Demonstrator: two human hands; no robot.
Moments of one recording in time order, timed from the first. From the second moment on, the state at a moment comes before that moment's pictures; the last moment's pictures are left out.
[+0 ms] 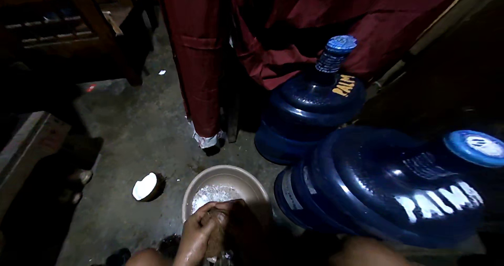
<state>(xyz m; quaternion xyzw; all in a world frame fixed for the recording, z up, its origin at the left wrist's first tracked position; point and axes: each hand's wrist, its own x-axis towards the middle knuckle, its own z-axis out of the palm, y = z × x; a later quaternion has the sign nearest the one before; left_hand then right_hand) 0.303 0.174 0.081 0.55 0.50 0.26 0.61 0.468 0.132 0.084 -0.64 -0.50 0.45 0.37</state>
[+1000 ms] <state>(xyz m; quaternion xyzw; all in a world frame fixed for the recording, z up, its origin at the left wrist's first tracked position) 0.312 0.204 0.126 0.47 0.53 0.13 0.69 0.499 0.179 0.111 -0.62 -0.48 0.57 0.25</state>
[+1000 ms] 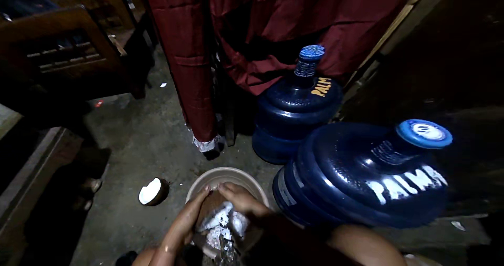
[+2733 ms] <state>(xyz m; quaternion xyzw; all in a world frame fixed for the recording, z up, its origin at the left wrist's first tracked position) 0.304 0.177 0.097 0.55 0.52 0.23 0.61 0.481 0.152 0.088 -0.61 -0.57 0.46 0.30</state>
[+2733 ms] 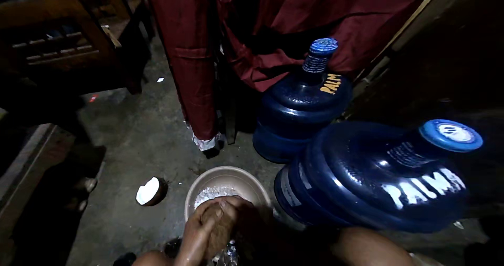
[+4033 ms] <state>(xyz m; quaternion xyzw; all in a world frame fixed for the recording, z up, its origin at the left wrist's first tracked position) 0.316 0.202 0.051 0.53 0.60 0.17 0.57 0.469 0.159 0.016 -0.59 -0.52 0.44 0.42</state>
